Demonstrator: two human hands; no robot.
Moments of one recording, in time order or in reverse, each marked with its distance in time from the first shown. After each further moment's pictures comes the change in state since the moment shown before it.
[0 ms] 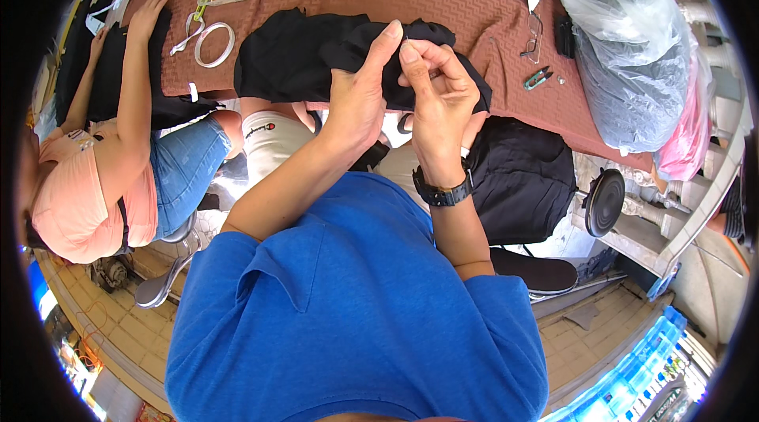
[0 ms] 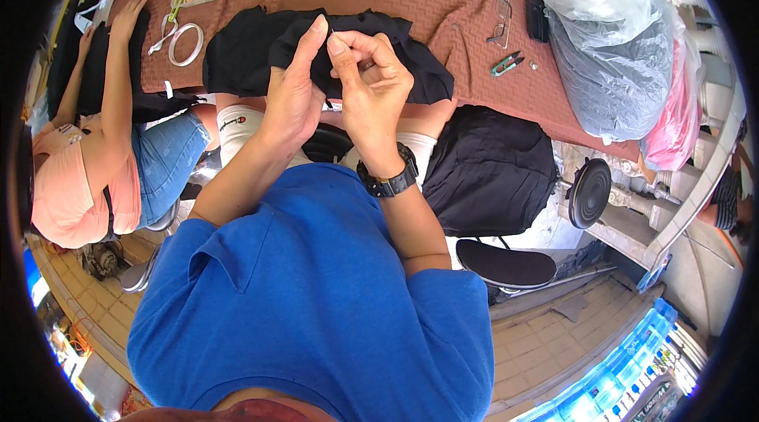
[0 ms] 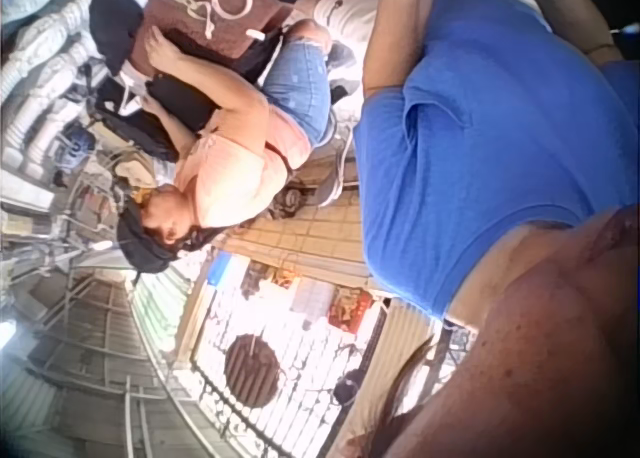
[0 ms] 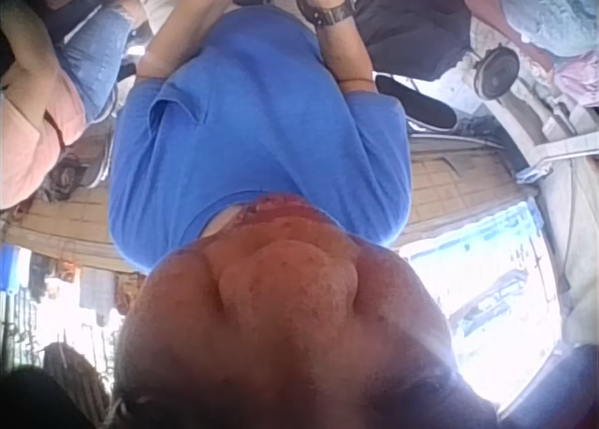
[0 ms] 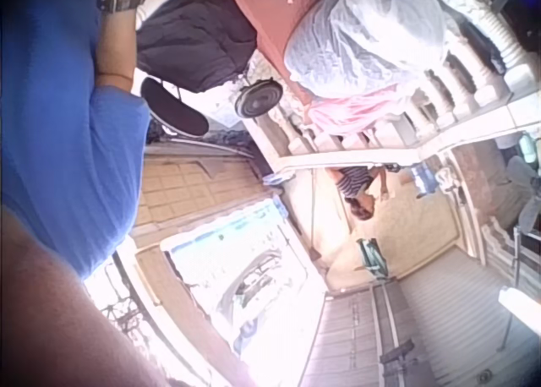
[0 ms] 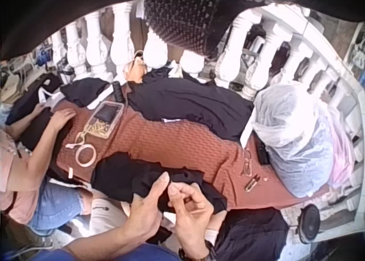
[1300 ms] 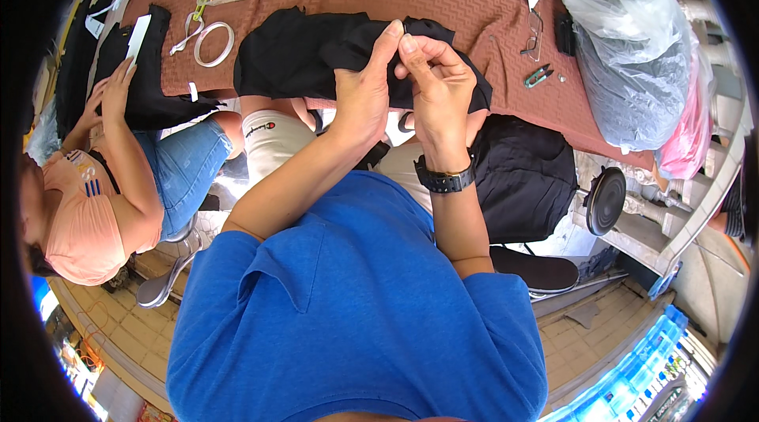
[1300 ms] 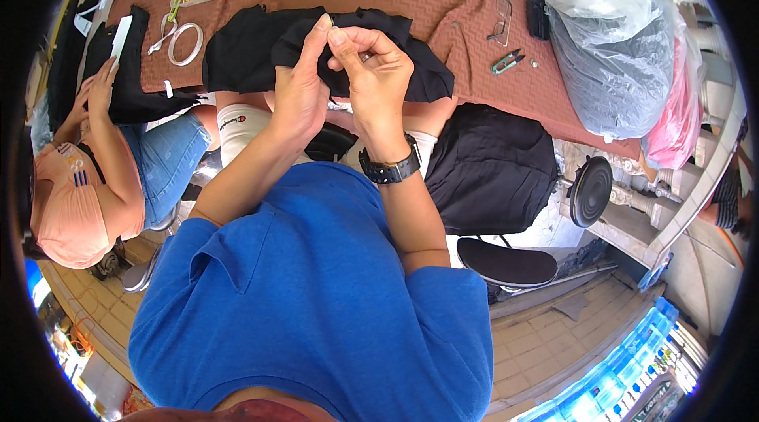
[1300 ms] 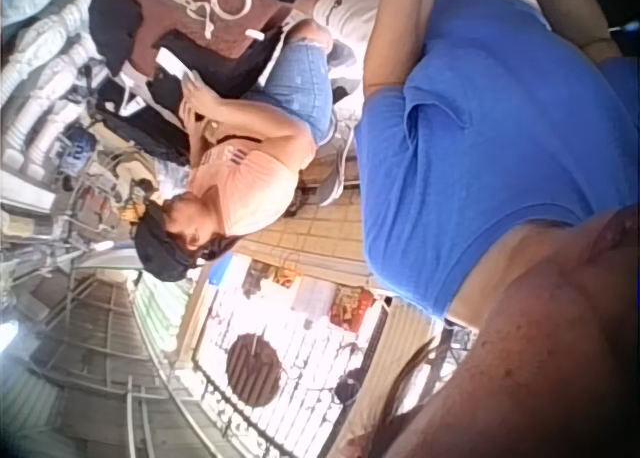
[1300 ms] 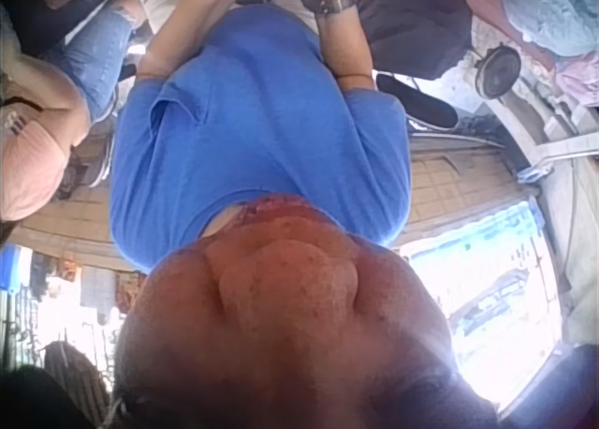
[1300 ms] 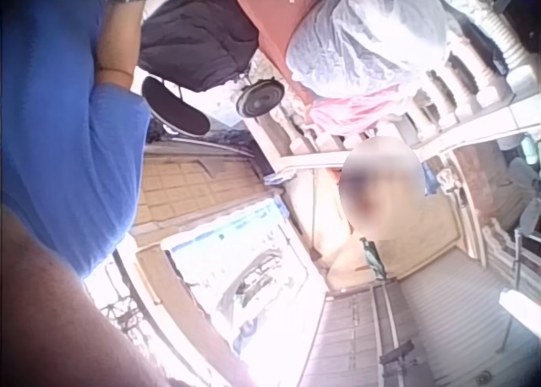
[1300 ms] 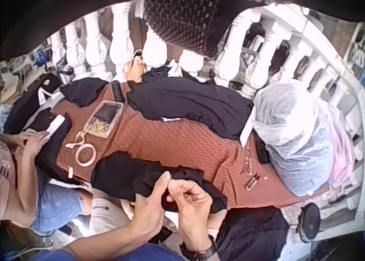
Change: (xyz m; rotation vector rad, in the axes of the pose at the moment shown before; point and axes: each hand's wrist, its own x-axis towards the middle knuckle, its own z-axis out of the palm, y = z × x) left_hand 0.002 -0.014 -0.003 0.083 0.043 0.041; right_hand 0.011 0.007 -0.009 0.126 -0.033 0.250
